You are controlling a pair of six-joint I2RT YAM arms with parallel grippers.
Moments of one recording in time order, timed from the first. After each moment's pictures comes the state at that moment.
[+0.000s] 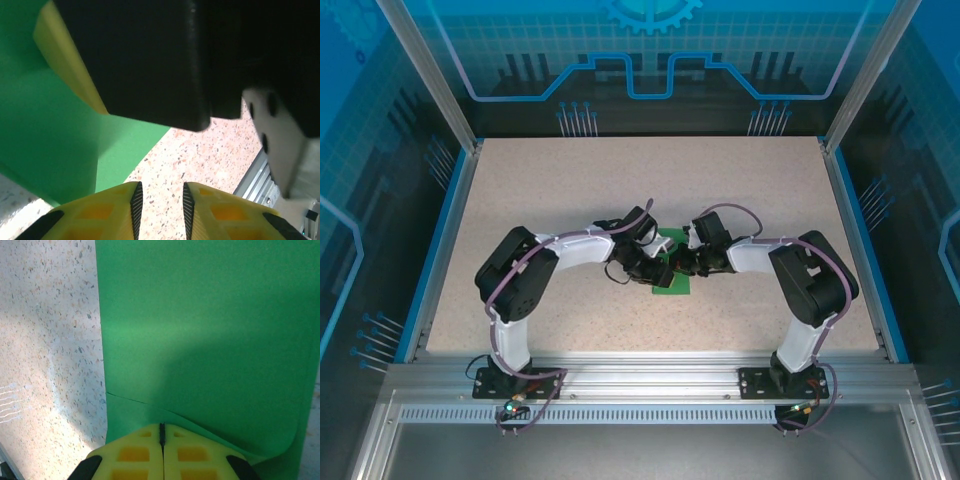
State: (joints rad) left arm -0.65 1.92 1.18 -0.45 0.65 -0.36; right arm 0.47 1.77 0.81 -0.04 -0.44 0.69
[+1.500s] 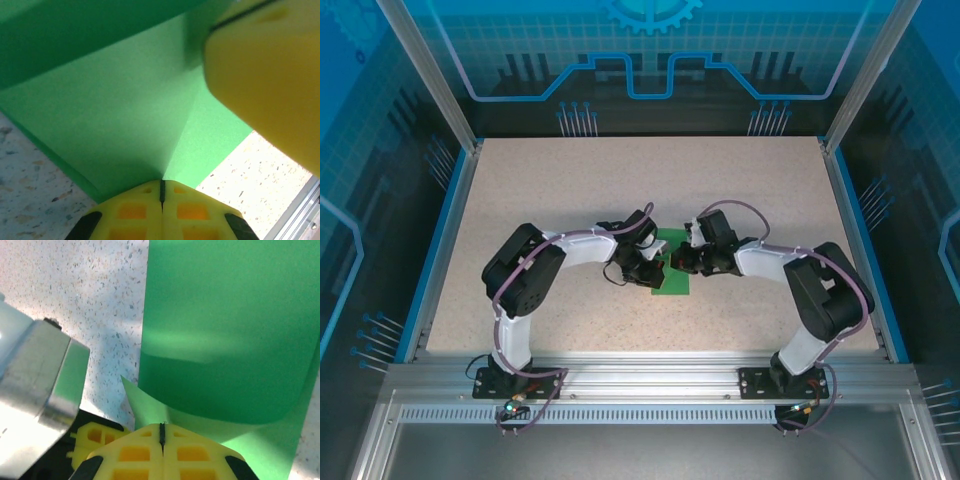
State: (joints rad) left arm -0.65 1.96 1.18 -0.48 0.52 -0.36; right arm 0.47 1.65 0.77 -0.07 -0.45 0.65
